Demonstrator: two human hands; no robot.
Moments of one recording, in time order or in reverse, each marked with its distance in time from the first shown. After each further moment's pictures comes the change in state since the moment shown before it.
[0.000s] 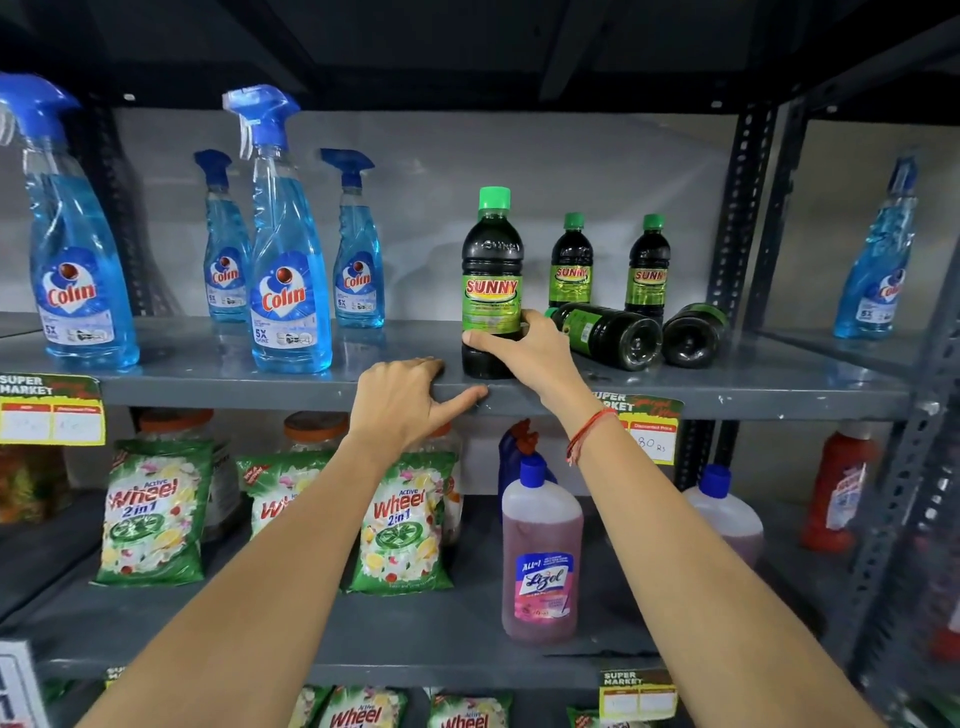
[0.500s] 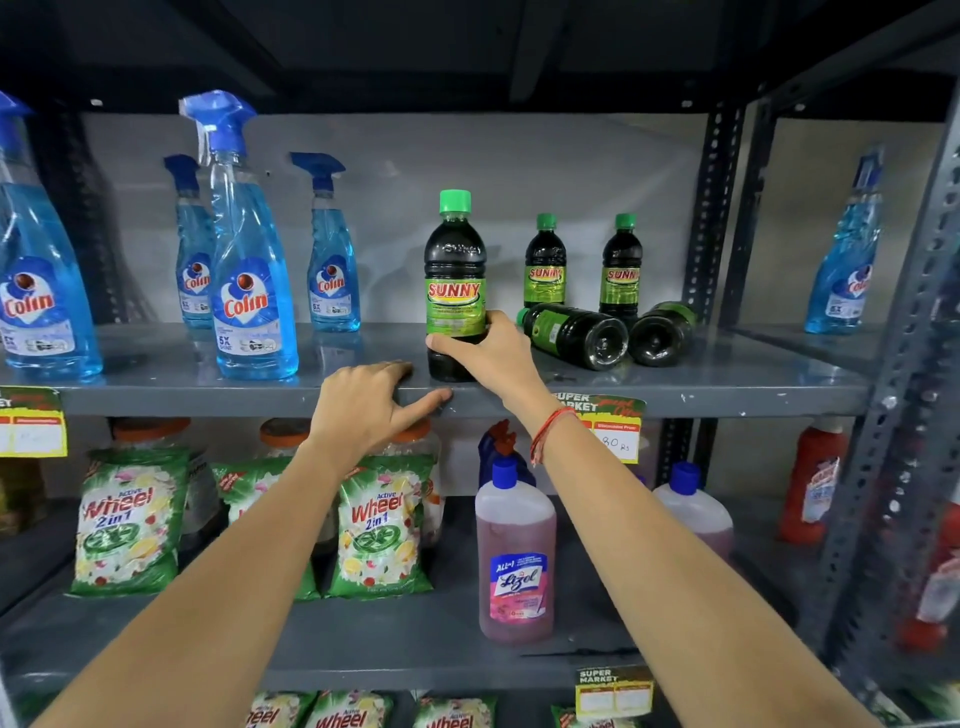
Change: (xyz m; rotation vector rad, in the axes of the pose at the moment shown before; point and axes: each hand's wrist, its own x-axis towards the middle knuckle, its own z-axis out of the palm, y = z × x) left_hand 0.000 0.002 -0.003 -0.004 0.004 0.029; right_hand -0.006 -0.004 -0.002 -0.021 -0.036 -0.002
